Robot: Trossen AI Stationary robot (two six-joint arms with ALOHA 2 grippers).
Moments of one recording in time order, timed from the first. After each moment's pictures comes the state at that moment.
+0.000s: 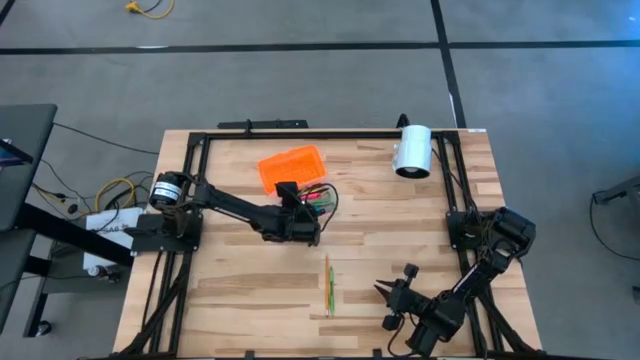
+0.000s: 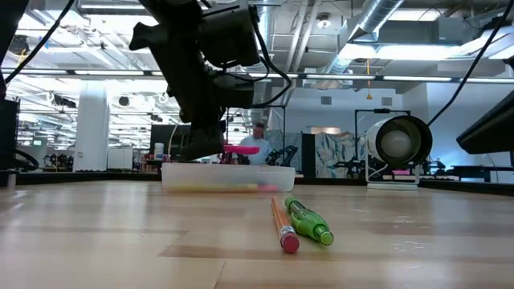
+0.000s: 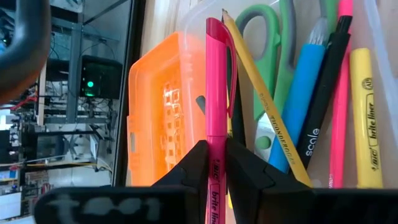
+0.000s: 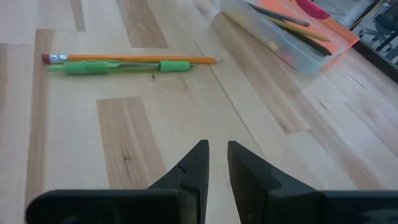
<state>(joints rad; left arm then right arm) -0.12 1.89 1.16 -0.59 -0.89 -0.07 0.98 1.94 1.01 -0.61 1.05 1.15</state>
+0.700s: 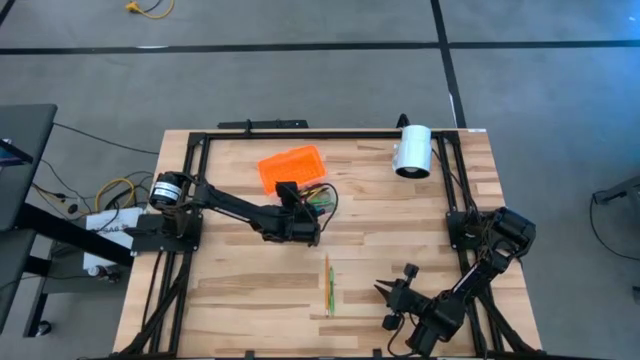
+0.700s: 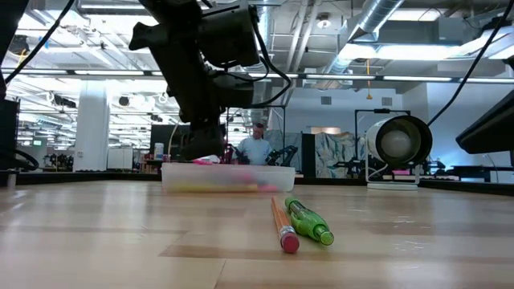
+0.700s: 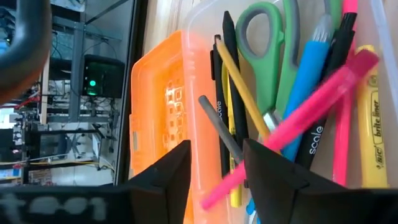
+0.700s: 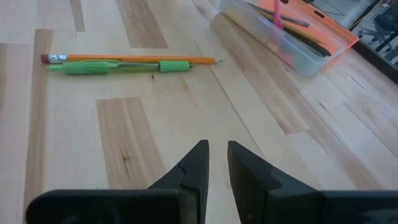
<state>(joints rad) -0.12 1.89 1.16 -0.59 -0.90 -0.08 0.98 1.94 1.01 -0.62 1.05 1.15</state>
